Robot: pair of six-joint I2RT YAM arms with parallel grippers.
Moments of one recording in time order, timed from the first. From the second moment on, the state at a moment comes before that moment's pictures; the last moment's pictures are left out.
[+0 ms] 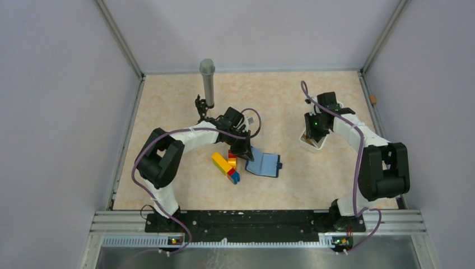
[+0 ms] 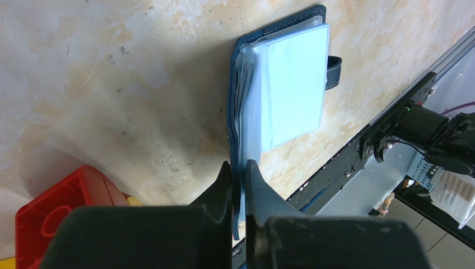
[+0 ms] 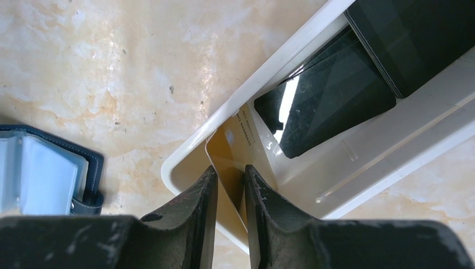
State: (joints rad) left arm -0.63 1.81 1.14 -0.42 0.53 -0.52; right arm 0.15 1.55 1.05 -0.59 -0.12 -0.03
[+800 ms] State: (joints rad) left arm -0.63 1.81 1.14 -0.42 0.53 -0.52; right arm 0.15 1.54 1.05 -0.59 -0.14 -0.03
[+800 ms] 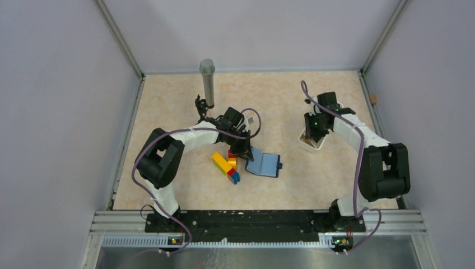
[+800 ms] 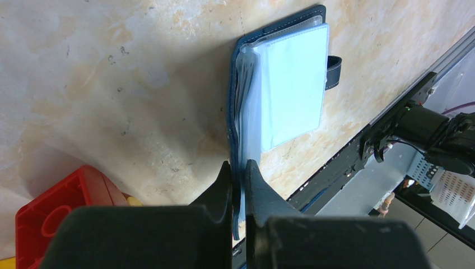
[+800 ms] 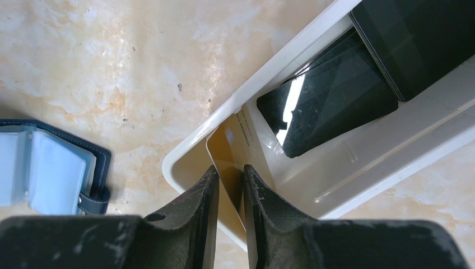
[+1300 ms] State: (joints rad) left arm -0.63 1.81 1.14 -0.42 0.53 -0.52; right arm 0.15 1.52 1.05 -0.60 -0.17 -0.03
